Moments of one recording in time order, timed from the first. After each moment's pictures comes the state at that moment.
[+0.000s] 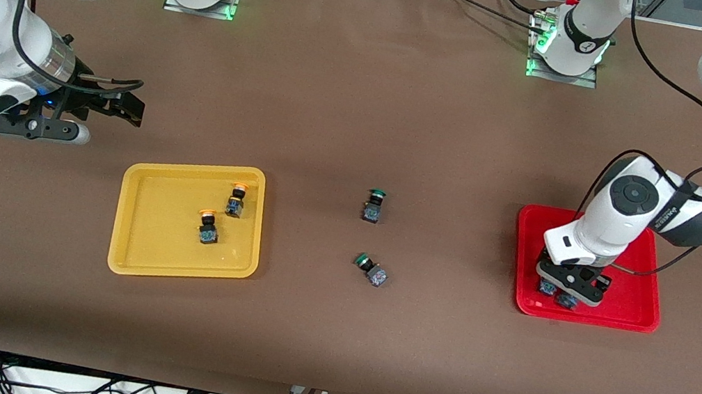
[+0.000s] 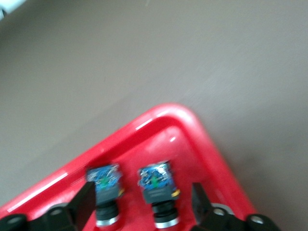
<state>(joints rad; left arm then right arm) 0.37 0.51 -0.50 -1.96 0.75 2.54 -0.11 0.13 0.16 0.06 -1.63 0.02 1.71 0.14</state>
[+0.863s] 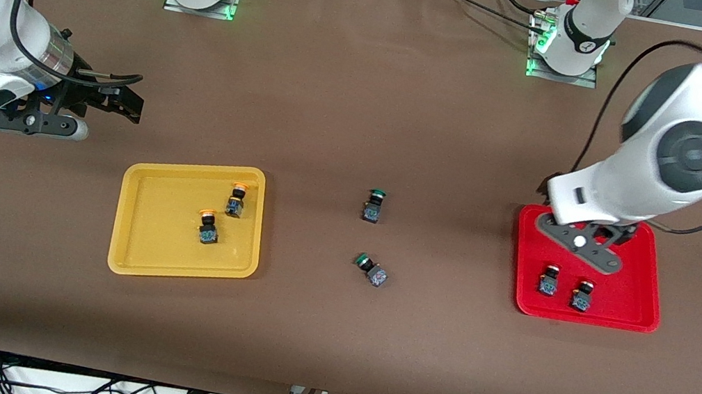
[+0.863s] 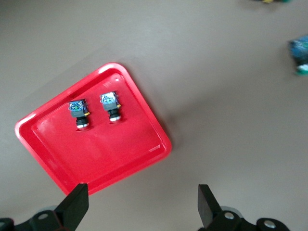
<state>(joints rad) 0.35 0.41 -0.75 -1.39 0.30 1.51 0.15 0.13 0.15 0.06 -1.63 0.01 1.70 0.14</state>
